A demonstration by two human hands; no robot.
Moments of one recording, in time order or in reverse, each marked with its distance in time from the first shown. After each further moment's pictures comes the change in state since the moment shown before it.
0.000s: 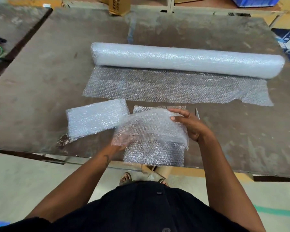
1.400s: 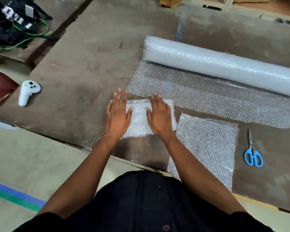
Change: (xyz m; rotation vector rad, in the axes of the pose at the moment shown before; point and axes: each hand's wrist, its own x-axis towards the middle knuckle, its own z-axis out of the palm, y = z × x) left_hand 0.055 0.054 -0.222 1.261 0.800 0.731; right_hand 0.191 0.069 0.281 -1.392 0.325 -0.569
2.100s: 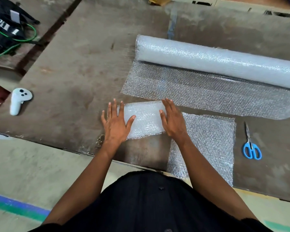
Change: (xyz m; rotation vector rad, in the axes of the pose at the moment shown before) left_hand -0.018 0.003 0.006 0.168 -0.151 -0.102; right_hand -0.022 0.069 -0.016 0.070 -0.024 0.075
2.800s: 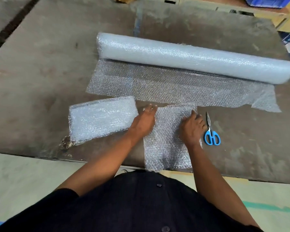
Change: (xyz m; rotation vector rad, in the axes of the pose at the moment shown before) left_hand -0.009 0.232 0.044 -0.222 -0.364 0.478; right_hand -0.085 0.161 -0.086 -0.361 0.176 0.717
